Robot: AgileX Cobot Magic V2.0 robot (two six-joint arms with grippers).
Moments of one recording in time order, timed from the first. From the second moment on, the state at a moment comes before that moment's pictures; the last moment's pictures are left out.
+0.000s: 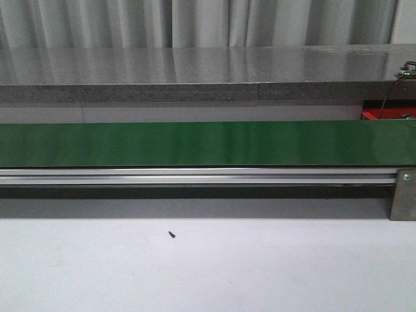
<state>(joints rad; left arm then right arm) -0.01 0.63 -0.59 -0.40 0.39 0.34 0.07 -0.01 0.03 -0.02 0.10 0.02</state>
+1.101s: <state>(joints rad) -0.03 0.62 -0.58 -0.37 0.33 0.33 0.07 -0.01 0.03 -0.02 0.09 0.03</state>
